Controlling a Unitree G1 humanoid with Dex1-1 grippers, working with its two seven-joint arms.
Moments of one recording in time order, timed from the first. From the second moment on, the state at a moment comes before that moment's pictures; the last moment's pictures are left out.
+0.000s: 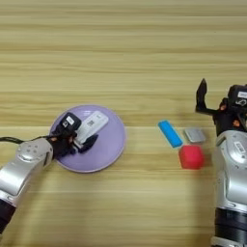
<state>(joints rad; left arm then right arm) -0.23 0.12 -0.29 0.16 0.03 0.38 -0.43 -0.13 -0.26 -0.34 -0.08 0.18 0.10 0.03</state>
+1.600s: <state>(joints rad) -0.25 0.14 -0.08 0.04 -0.15 0.39 -0.44 -0.13 -0.26 -0.34 -0.06 0.18 0.10 0.03</state>
